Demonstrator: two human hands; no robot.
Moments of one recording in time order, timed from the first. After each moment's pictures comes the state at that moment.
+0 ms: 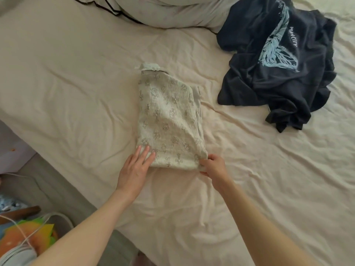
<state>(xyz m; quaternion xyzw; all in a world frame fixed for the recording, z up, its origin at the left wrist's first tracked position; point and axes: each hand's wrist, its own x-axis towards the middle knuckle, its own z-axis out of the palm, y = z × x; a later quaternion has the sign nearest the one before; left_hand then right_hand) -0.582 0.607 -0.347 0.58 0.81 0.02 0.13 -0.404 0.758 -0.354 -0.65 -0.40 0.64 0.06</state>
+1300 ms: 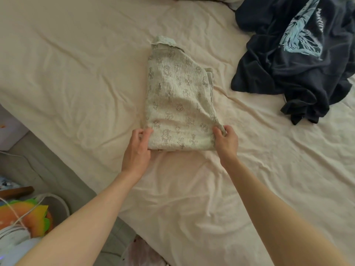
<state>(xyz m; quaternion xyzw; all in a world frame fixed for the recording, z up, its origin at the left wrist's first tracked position) -0.593 0.614 -0.373 0.41 0.87 0.20 0.18 -0.428 0.780 -0.378 -0.67 -0.51 0.51 0.18</state>
